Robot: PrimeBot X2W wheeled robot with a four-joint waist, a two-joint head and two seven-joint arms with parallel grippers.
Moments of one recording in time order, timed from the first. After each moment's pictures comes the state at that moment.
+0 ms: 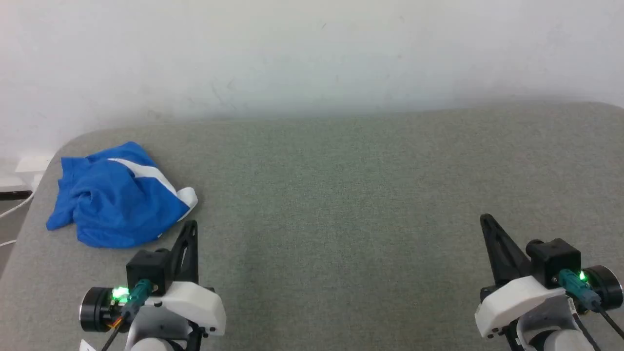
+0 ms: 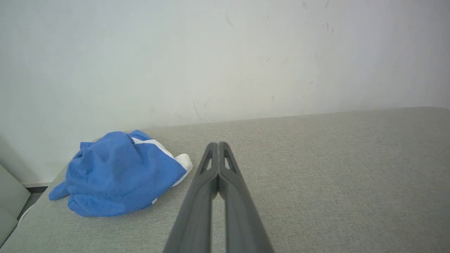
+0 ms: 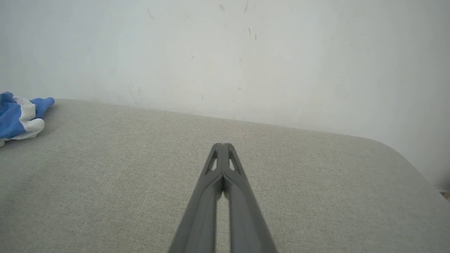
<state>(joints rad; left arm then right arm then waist) -0.01 0.05 0.00 0.01 -0.01 -0.01 0.00 0.01 -0.05 0.00 0.00 0.00 0.13 0.00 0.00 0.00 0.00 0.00</state>
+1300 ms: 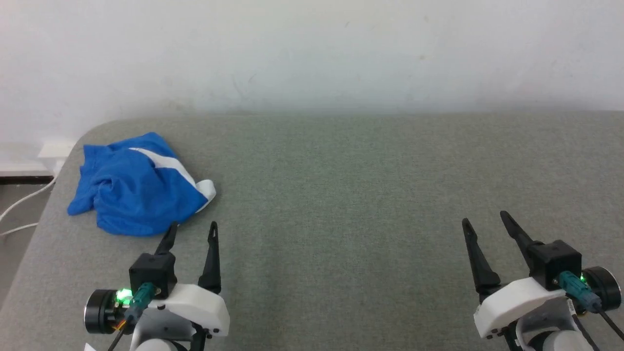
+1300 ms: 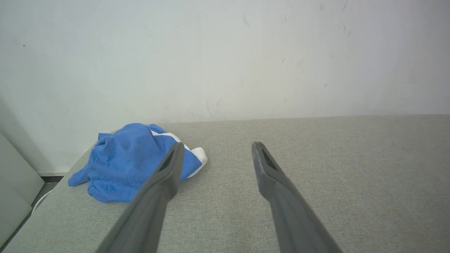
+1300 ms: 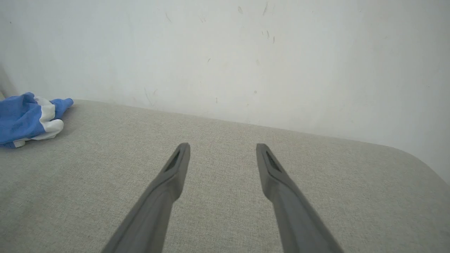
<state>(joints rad) -0.01 0.05 -0.02 0.03 -0.02 0.01 -0.03 0.02 -0.05 0.00 0.01 0.02 0.13 -0.01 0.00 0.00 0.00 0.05</state>
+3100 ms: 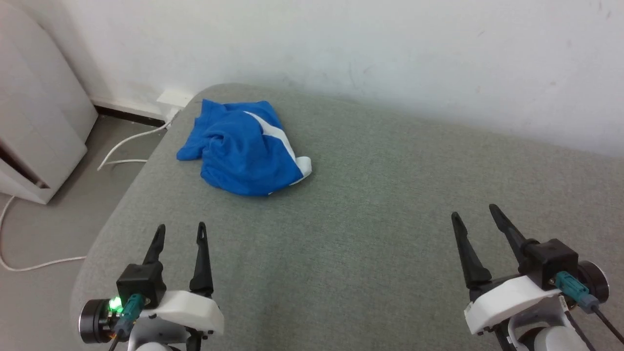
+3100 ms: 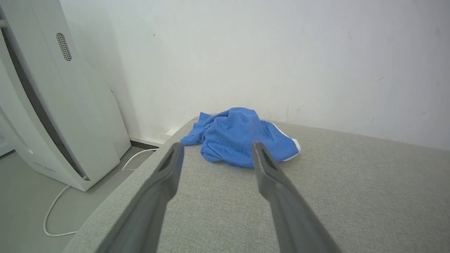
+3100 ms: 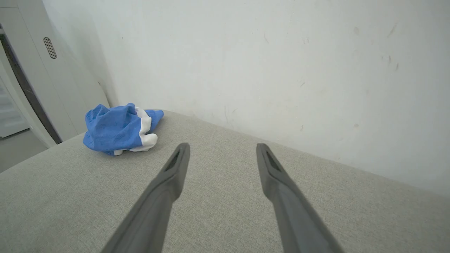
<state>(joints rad) -0.01 0.06 -0.01 0.08 -0.07 0.05 -0.14 0.00 -0.05 0.04 0.02 0.06 0.13 -0.07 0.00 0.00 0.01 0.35</state>
